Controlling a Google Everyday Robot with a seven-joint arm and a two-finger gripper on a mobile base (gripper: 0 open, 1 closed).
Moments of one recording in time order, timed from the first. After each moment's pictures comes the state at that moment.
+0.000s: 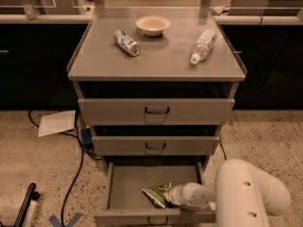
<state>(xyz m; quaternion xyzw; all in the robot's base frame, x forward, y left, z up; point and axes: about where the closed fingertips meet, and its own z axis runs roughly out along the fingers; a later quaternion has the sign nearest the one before) 0.566 -0.092 0.112 -0.23 0.93 0.18 0.23</state>
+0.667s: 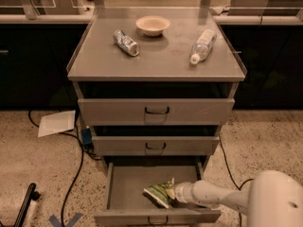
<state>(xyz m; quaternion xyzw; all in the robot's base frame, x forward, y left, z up) 0.566 -0.101 0.179 -0.23 0.91 0.22 0.28</state>
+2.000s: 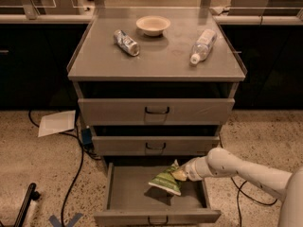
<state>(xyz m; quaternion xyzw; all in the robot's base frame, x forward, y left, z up) 0.574 -0.126 0.347 -0.36 0.87 0.25 0.24</state>
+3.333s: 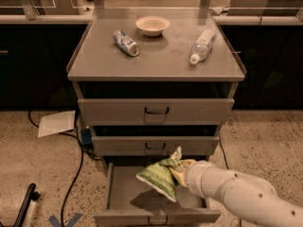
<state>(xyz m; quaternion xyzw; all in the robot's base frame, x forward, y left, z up) 0.475 -0.091 0.600 -0.33 0.83 0.15 0.42</state>
